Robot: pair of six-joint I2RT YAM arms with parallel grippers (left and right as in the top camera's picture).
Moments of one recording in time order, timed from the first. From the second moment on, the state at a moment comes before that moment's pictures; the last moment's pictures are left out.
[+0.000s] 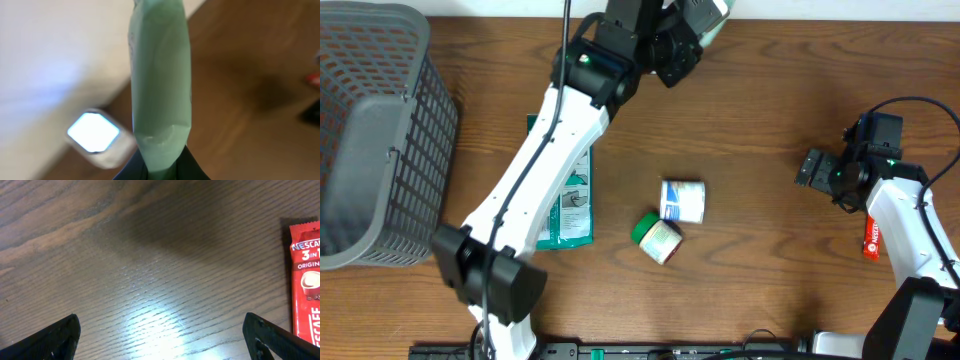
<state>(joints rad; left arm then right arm) -0.50 1.93 2.00 -0.65 0.32 0.31 -0.20 1.52 0.97 -0.65 -0.02 0.24</state>
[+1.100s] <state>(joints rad) -0.75 2.37 2.00 -0.21 0.71 -0.40 -0.45 1.16 1.41 -1.12 -0.29 0.26</state>
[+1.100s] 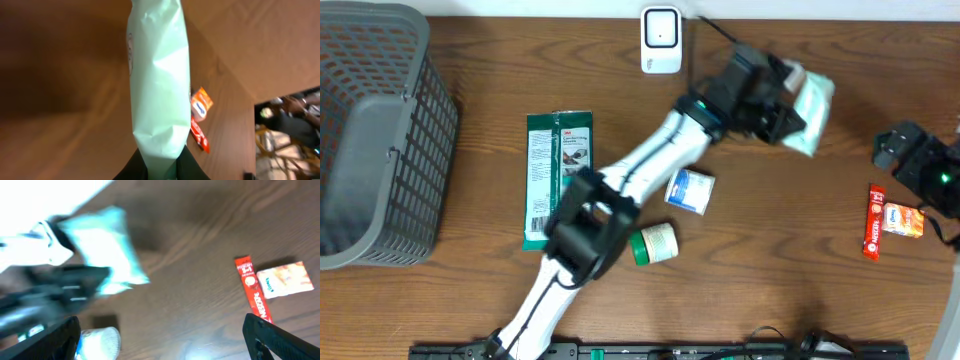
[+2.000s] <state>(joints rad) -0.88 2.43 2.00 -0.16 0.57 -0.29 -0.46 1.14 1.41 -1.20 -0.32 0.20</state>
